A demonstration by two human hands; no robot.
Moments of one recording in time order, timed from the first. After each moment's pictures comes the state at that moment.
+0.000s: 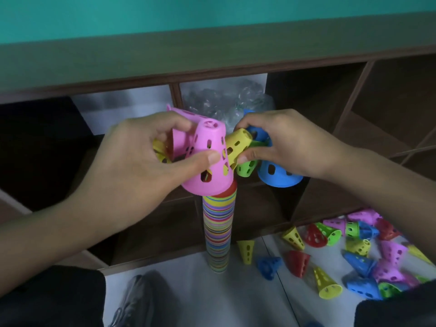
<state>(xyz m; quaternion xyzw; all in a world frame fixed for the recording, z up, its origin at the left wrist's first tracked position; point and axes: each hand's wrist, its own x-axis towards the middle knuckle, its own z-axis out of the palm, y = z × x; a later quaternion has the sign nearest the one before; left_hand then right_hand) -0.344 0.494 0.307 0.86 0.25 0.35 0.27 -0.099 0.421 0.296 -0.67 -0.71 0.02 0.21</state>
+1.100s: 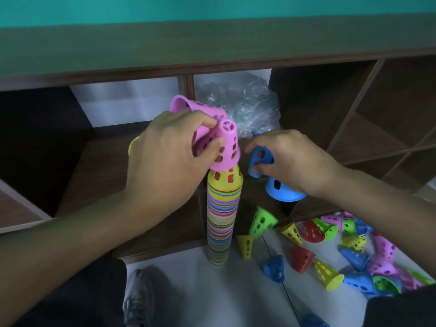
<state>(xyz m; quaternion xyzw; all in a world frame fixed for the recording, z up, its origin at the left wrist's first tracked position) -0.322 0.510 0.276 0.87 0.29 0.40 0.04 -0.109 0.420 0.258 -0.73 -0.65 0.00 0.19</state>
